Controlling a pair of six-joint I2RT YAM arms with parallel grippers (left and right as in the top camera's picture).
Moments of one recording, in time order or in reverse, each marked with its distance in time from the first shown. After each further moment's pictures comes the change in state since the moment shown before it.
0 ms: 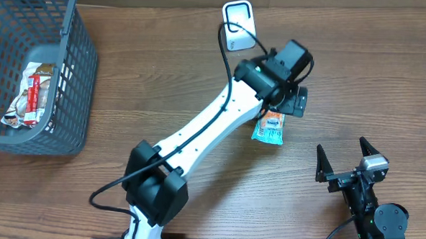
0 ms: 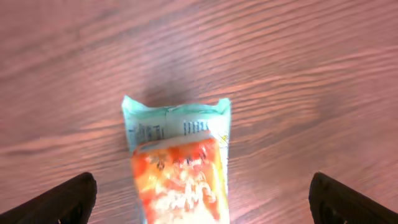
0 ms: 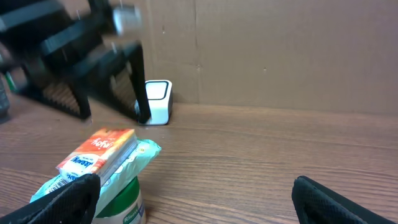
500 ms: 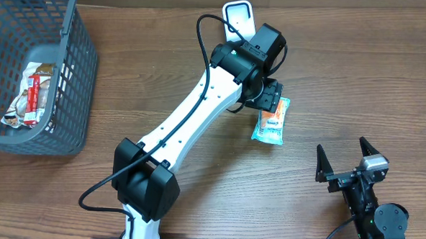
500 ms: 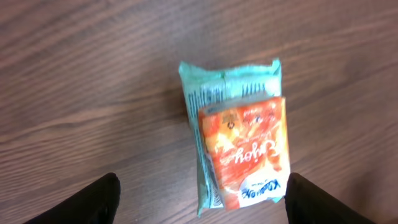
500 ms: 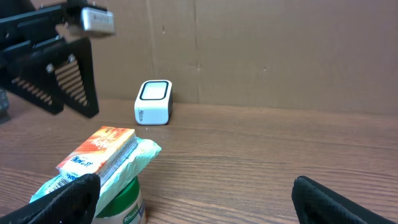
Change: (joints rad) left arm 0.111 -0.014 -0.002 -0.145 0.121 0.146; right arm 0.000 0.000 0.000 0.000 0.000 0.000
